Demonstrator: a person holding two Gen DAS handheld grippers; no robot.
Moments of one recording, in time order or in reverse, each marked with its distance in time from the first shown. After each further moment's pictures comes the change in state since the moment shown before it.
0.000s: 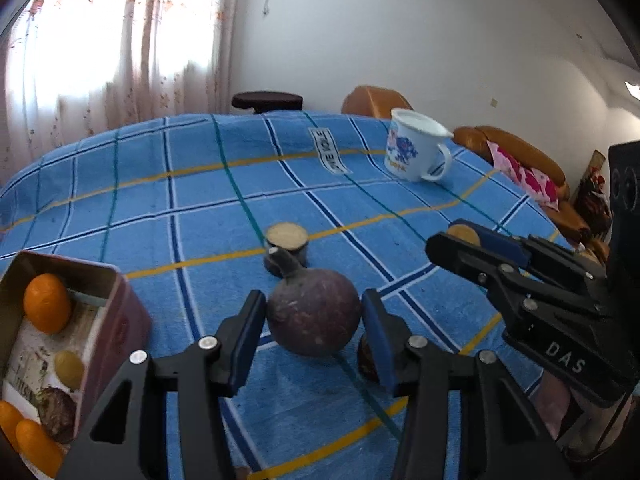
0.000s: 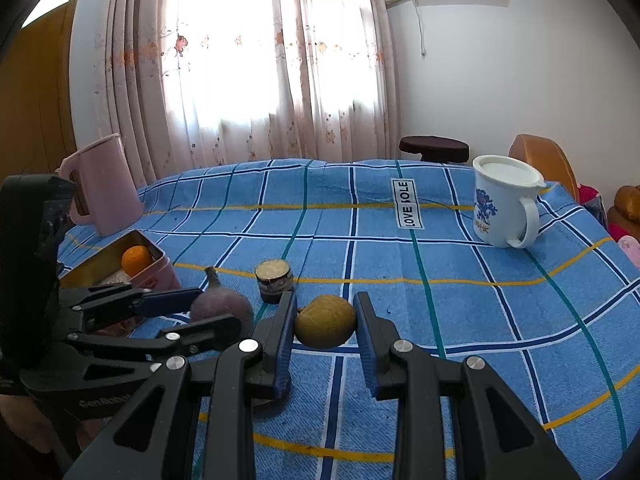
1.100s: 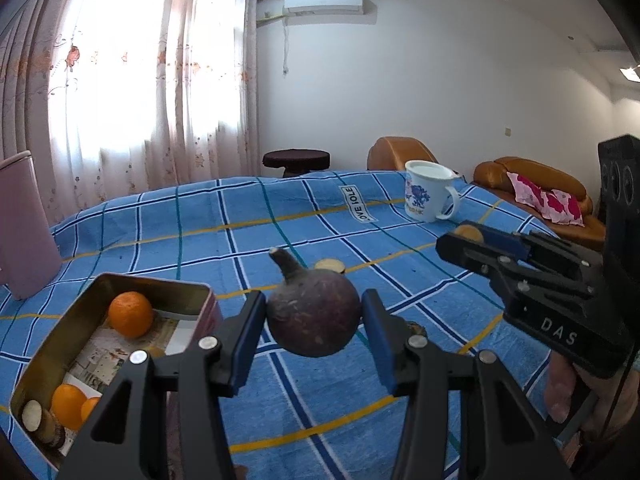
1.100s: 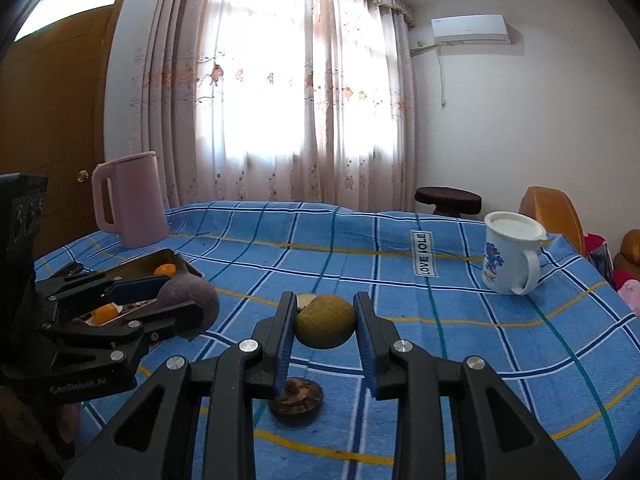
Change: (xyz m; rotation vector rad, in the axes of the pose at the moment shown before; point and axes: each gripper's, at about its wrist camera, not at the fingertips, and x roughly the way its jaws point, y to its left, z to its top) left arm -0.064 0.004 -0.022 0.056 -0.213 0.134; right arm -0.033 0.031 -0.004 -0.093 -0.158 0.051
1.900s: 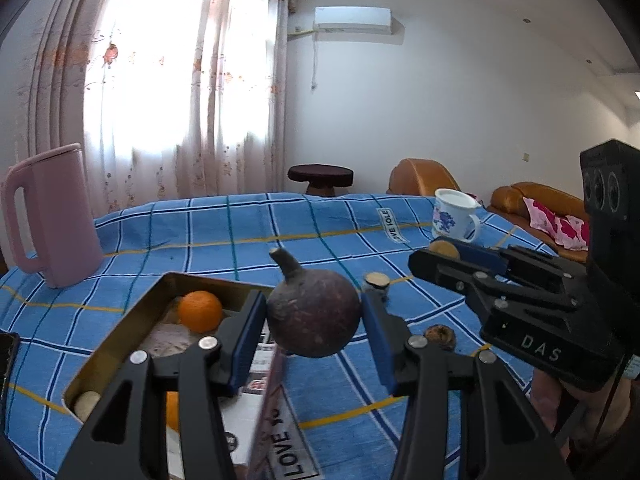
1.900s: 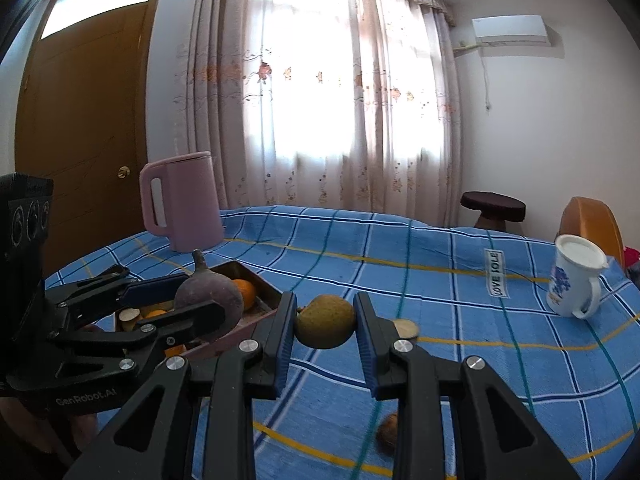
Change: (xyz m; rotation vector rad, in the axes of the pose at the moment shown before) left arm -0.047 0.047 -0.001 -0.074 -0.060 0.063; right arm 0.020 0.064 0.026 -0.044 0.007 0.146
